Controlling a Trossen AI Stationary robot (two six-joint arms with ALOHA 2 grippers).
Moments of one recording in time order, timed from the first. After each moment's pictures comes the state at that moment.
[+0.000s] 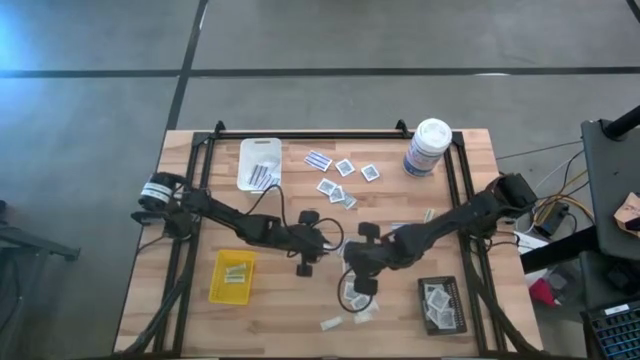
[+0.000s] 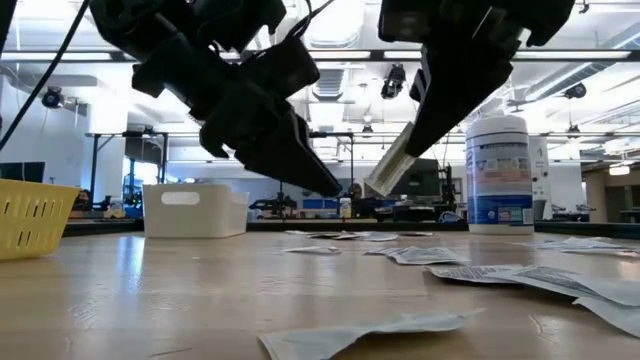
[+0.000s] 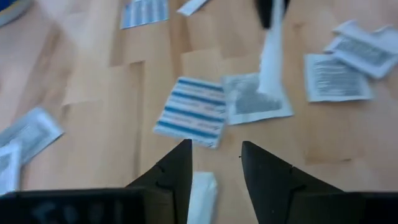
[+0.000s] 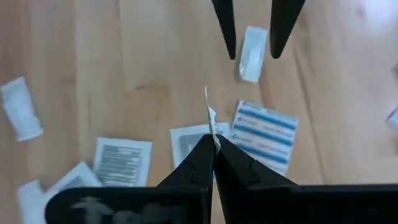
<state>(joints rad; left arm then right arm) -0.20 1.75 0.88 0.26 -0.14 0.04 0.37 1.71 1.16 -0.52 0.24 0.48</state>
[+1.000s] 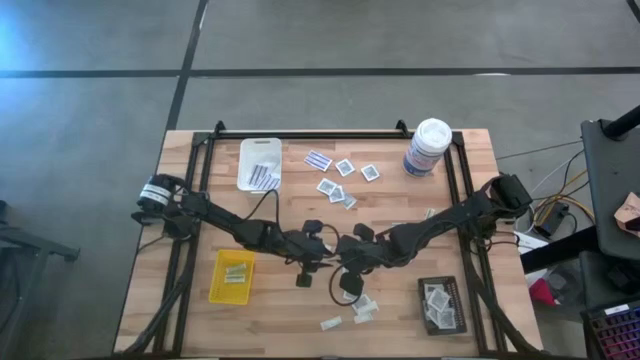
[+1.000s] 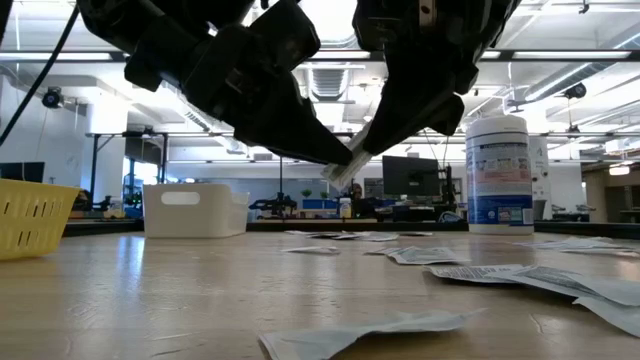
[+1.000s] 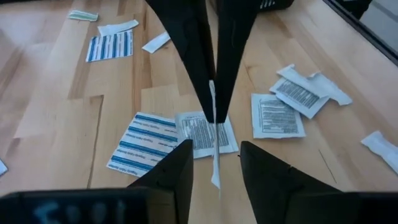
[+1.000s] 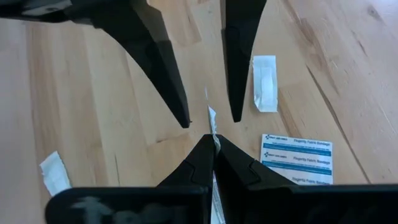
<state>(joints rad) -0.24 1.75 0.88 0.37 -0.08 -0.02 0.35 1.75 1.15 -0.35 0.24 0.65</state>
